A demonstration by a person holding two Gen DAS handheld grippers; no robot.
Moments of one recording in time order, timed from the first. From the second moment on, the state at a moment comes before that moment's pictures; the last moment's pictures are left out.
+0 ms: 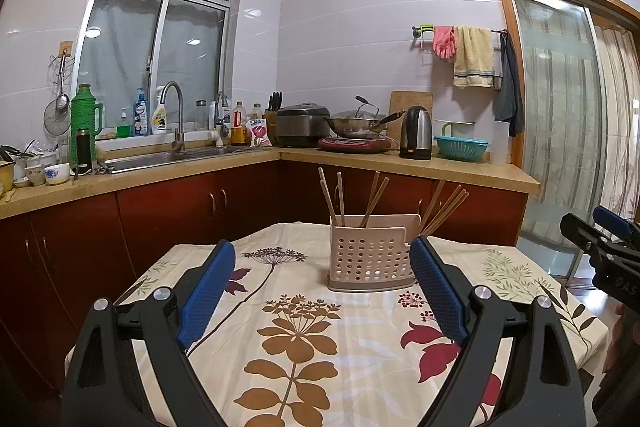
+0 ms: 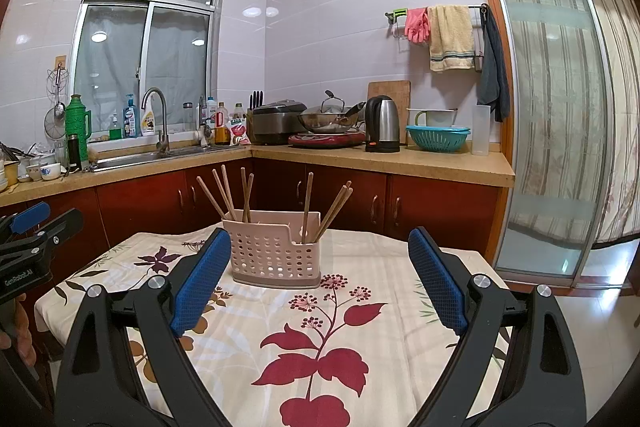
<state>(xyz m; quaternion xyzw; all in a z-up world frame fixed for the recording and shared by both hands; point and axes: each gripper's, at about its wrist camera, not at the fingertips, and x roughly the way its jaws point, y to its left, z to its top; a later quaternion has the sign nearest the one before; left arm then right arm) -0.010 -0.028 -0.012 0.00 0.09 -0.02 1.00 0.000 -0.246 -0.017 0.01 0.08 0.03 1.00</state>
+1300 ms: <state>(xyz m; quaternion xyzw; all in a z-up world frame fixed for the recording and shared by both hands) 0.005 -0.025 -0.014 0.00 0.09 -0.02 1.00 0.007 -0.247 -0.032 0.01 0.09 0.03 1.00</state>
